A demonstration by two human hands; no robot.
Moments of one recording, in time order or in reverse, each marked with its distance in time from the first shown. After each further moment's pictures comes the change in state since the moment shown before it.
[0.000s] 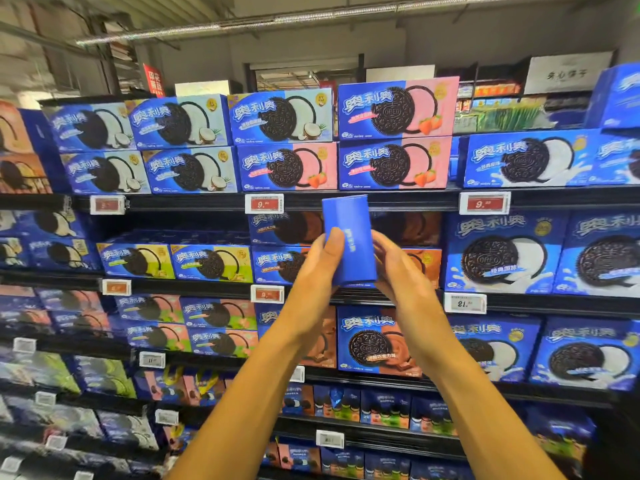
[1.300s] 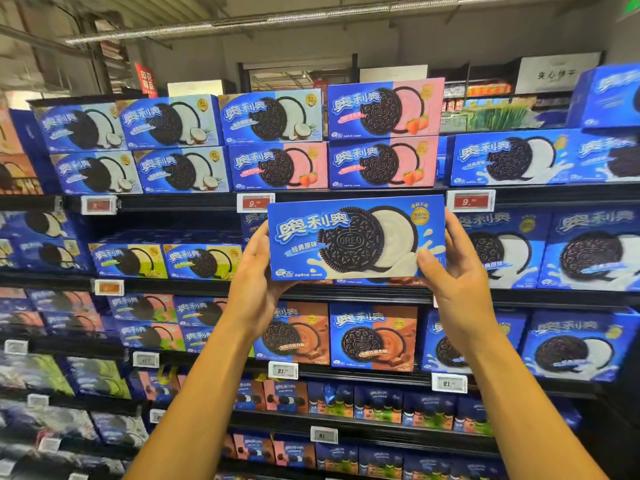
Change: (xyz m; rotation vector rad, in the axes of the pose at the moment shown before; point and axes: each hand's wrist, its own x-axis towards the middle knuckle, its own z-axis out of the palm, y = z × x) left_hand 0.019 -0.022 -0.065 -0.199 0.089 0.151; right_hand 0.003 0.005 -0.066 0.059 0.241 -0.068
